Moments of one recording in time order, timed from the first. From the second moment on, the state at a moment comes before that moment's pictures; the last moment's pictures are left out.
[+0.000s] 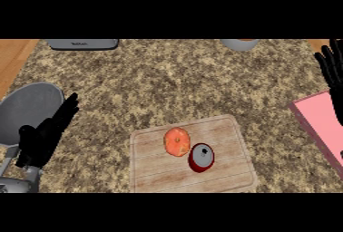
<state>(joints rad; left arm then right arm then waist) -0.07 0.53 -0.22 -1.48 0.24 0.10 0.07 -0.26 -0.55 -0.02 -1.52 -0.33 0.01 -0.23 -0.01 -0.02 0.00</state>
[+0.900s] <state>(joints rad) -0.25 0.50 -0.24 -1.52 0.13 0.03 -0.08 -0.51 -0.69 0.19 -1.56 -0.07 0.40 -0.45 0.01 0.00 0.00</state>
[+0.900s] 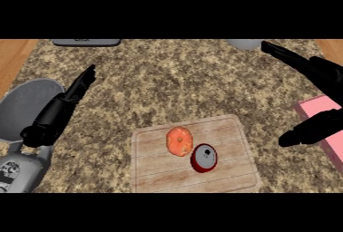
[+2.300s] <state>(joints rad) -0.23 0.43 -0.18 -1.52 0.06 -0.03 -0.09 -0.52 -0.61 0.60 -2.13 0.47 0.80 0.21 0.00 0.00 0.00</state>
